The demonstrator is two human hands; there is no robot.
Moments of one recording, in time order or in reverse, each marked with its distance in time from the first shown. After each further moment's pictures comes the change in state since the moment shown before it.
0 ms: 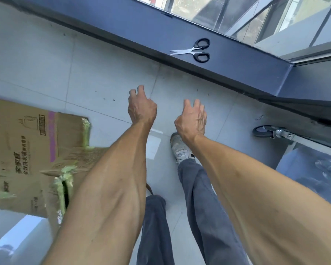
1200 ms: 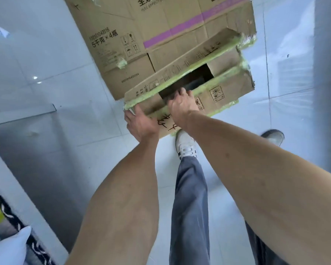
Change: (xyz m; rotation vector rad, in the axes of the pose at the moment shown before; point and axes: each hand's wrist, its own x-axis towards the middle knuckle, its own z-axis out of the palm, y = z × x) left_hand -0.319 -0.579 0.028 -0.495 0.194 -1.077; right_hand -0.426 -0.227 0.363 -1.415 -0.430 -1.251
